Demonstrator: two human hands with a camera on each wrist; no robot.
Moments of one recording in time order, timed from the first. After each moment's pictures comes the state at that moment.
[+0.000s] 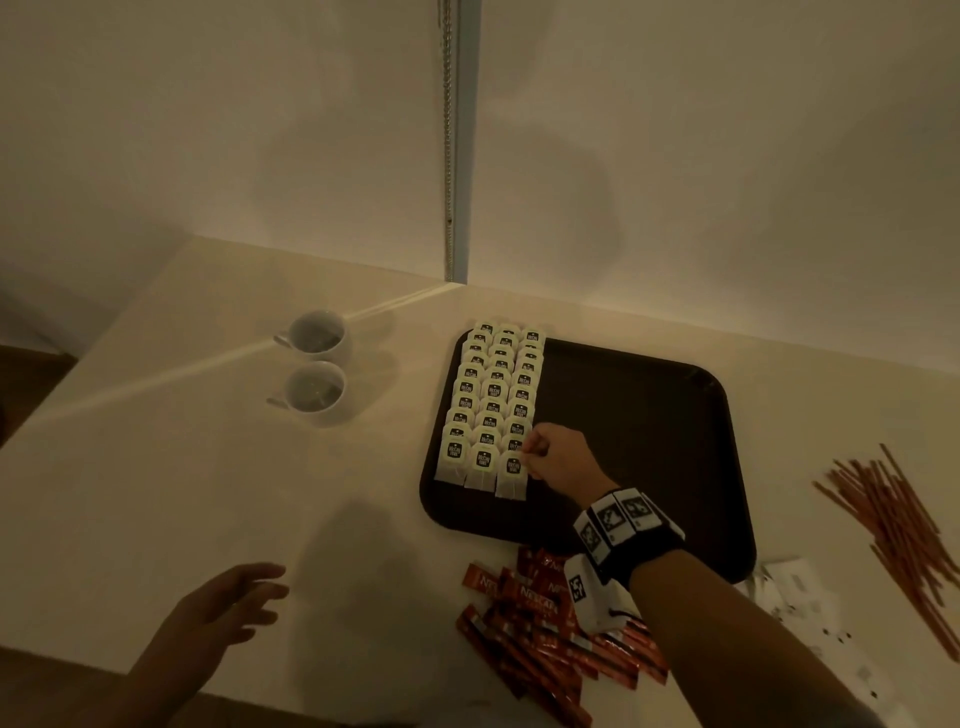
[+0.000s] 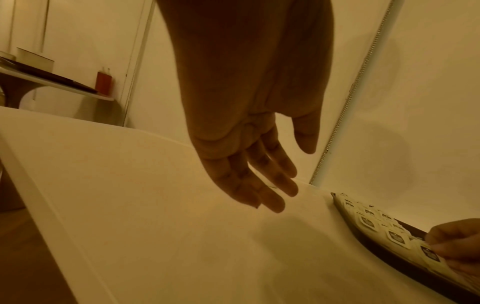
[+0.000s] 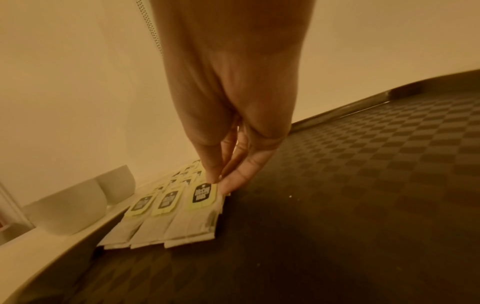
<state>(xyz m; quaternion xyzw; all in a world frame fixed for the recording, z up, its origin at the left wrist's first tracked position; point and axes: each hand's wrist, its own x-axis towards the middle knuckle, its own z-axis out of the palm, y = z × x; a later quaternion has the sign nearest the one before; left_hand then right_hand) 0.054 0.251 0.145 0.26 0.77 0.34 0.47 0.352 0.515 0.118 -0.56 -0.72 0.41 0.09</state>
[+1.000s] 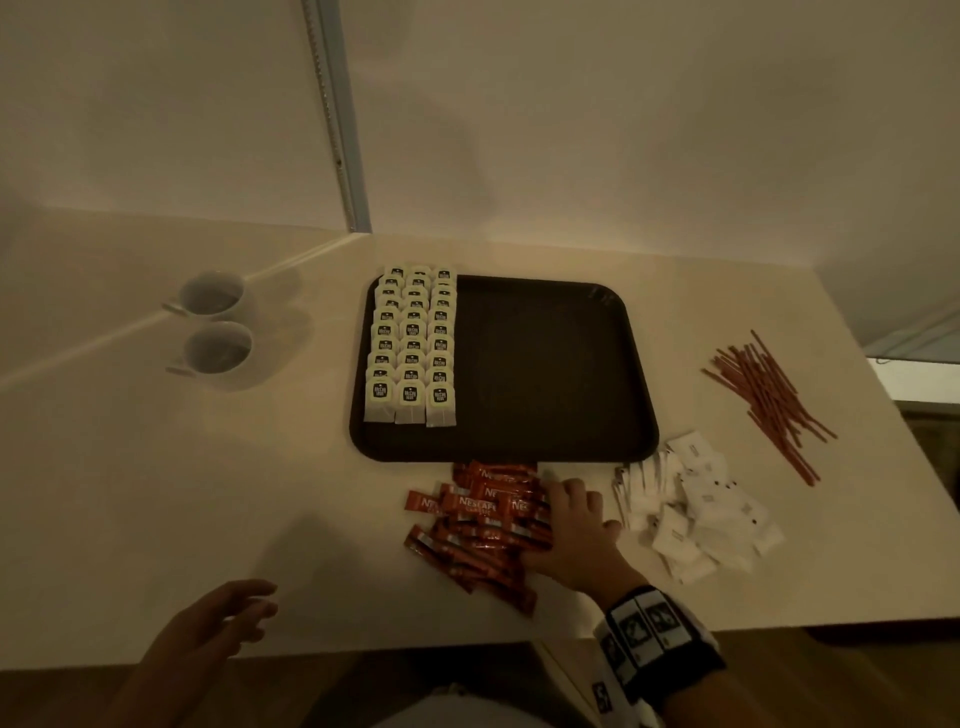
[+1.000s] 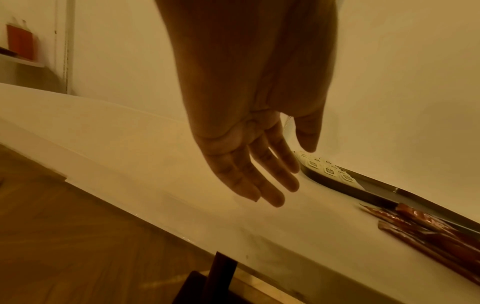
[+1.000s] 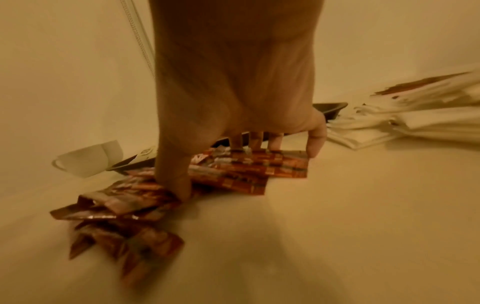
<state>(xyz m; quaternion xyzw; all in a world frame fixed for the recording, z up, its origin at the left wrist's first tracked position) 0.092 0.217 0.121 0.36 0.74 0.25 0.51 0.458 0.337 0.111 -0.66 -0.69 0.27 -0.12</state>
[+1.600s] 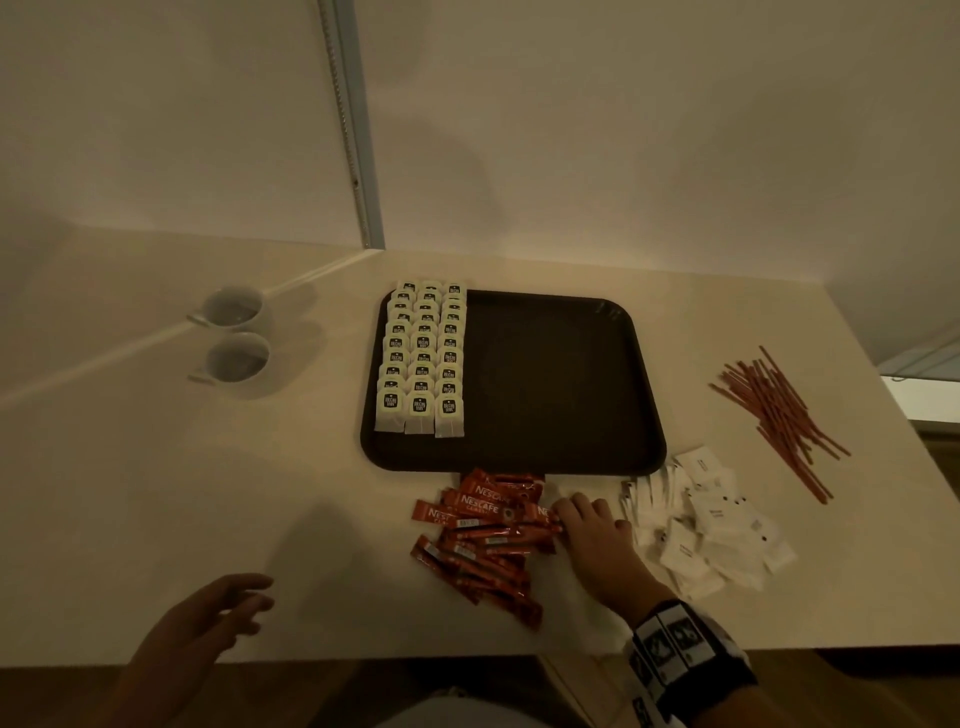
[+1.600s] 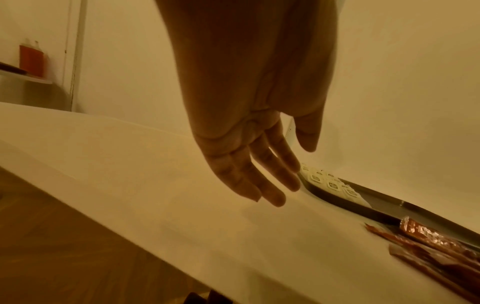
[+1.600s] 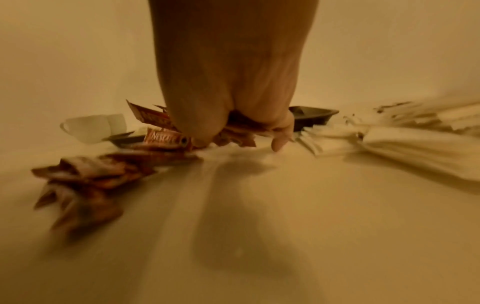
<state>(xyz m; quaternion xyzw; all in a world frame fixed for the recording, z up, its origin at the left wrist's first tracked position) 0.088 0.218 0.138 0.36 0.74 0.30 0.49 0.479 0.338 0.104 -0.60 -0.77 0.23 -0.08</state>
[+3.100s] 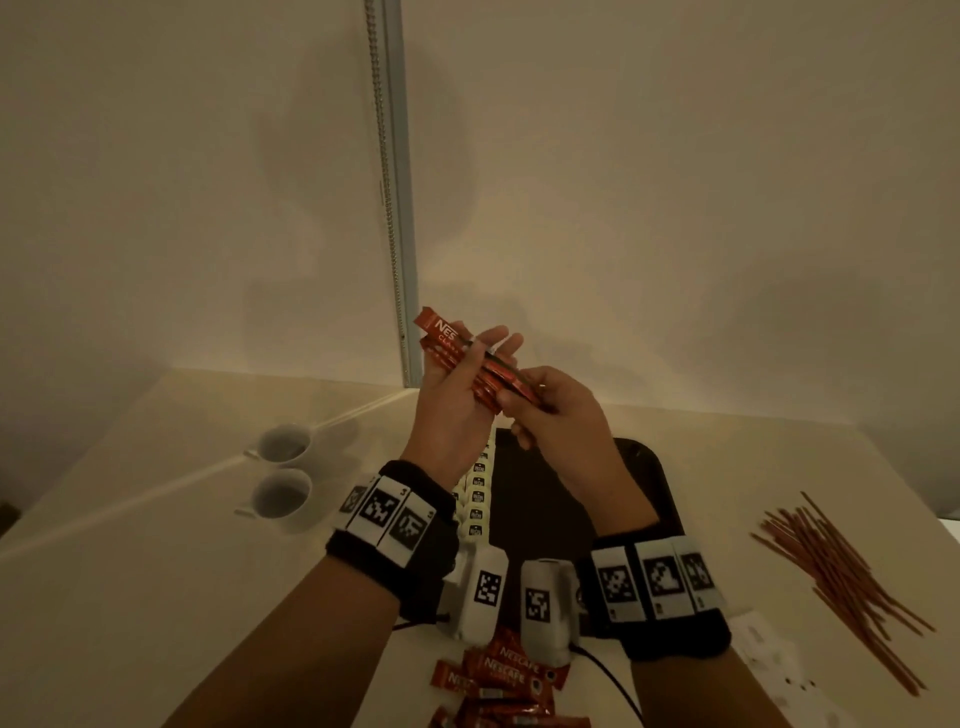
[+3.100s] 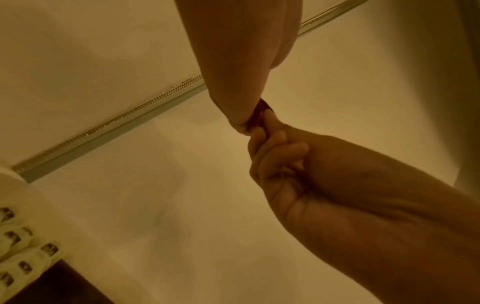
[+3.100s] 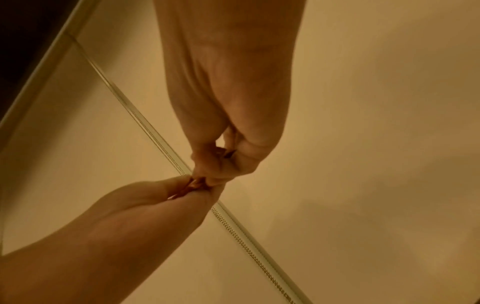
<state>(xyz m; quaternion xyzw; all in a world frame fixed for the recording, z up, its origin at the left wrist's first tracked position) 0.243 0.492 0.324 0.24 0.21 0.72 0.62 0.358 0.488 0.321 -0.43 -0.60 0.49 0.47</state>
